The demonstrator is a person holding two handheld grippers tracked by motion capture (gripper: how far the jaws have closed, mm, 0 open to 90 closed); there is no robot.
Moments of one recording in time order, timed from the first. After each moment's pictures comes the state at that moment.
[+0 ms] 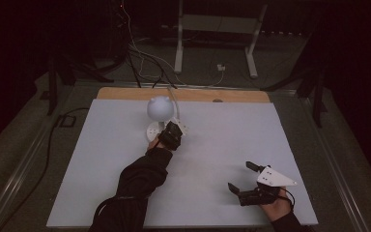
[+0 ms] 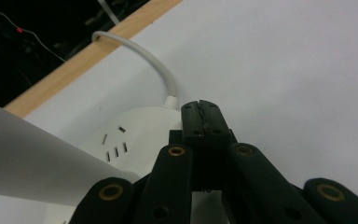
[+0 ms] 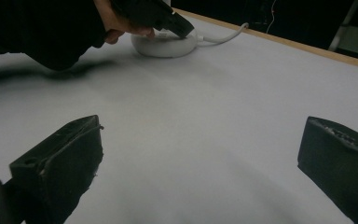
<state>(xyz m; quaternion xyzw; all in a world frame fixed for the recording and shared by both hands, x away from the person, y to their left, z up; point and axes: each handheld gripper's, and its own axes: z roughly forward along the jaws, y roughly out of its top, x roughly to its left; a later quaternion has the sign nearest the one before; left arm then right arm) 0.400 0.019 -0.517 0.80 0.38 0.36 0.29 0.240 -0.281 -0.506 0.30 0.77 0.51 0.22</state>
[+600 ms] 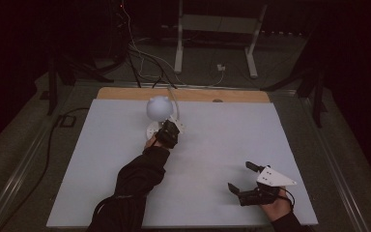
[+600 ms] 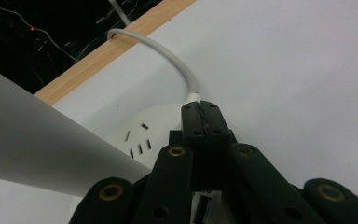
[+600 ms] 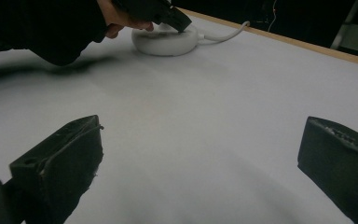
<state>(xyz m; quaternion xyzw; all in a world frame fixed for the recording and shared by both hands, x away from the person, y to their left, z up) 0.404 0.026 -0.514 0.80 0.38 0.37 0.27 0.241 -0.281 -0.508 0.31 0.77 0.51 0.22</state>
